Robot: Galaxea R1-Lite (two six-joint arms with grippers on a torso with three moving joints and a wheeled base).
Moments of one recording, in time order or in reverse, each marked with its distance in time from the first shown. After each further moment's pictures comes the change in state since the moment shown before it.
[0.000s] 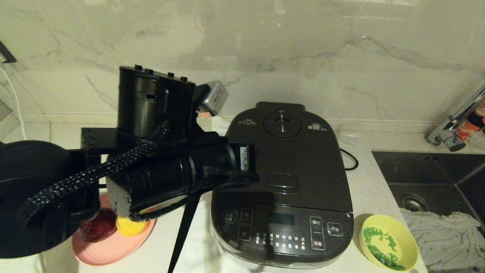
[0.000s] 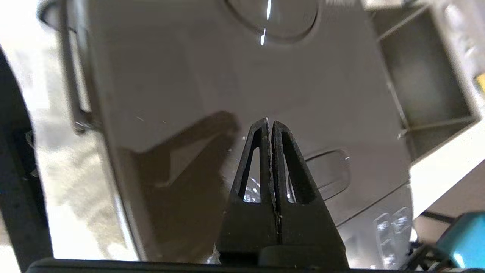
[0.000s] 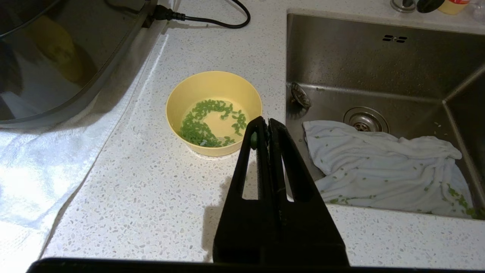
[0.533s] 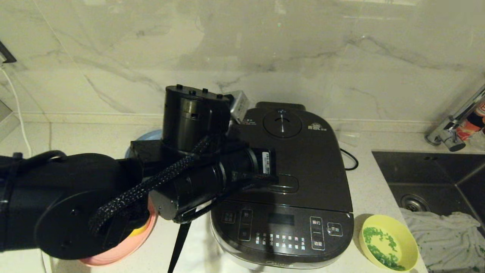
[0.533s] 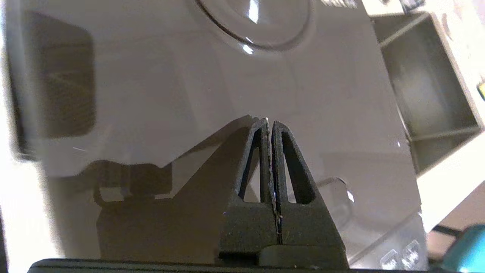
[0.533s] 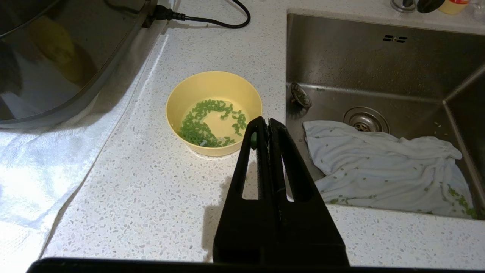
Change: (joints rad) left arm -0.039 0.101 -0.011 -0.121 0.047 -0.003; right arm 0.000 0.000 0.000 0.000 0.000 0.000
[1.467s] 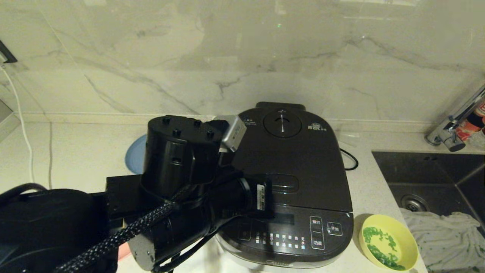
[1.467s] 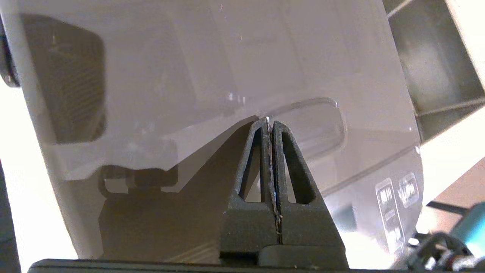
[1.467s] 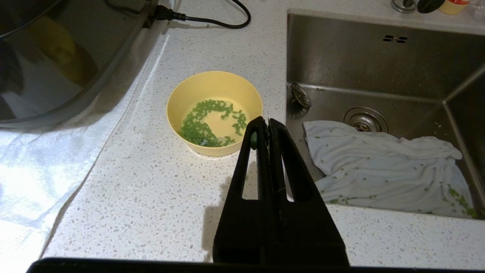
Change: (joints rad) left arm -0.071 -0.079 0.168 -0.022 0.054 -0.011; right arm 0.000 0.000 0.000 0.000 0.000 0.000
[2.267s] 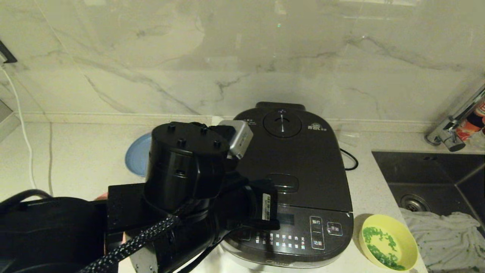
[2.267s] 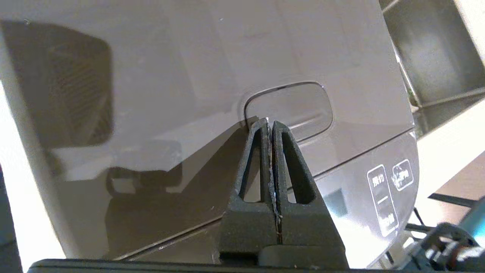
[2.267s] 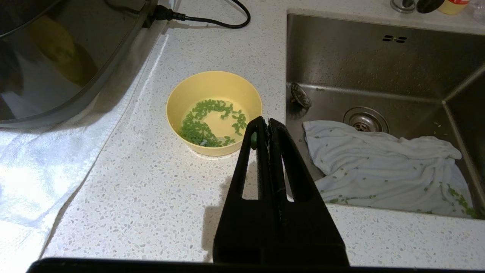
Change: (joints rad) left arm -0.041 0.001 0.006 -0.008 0.043 0.019; right arm 0.000 0.000 0.000 0.000 0.000 0.000
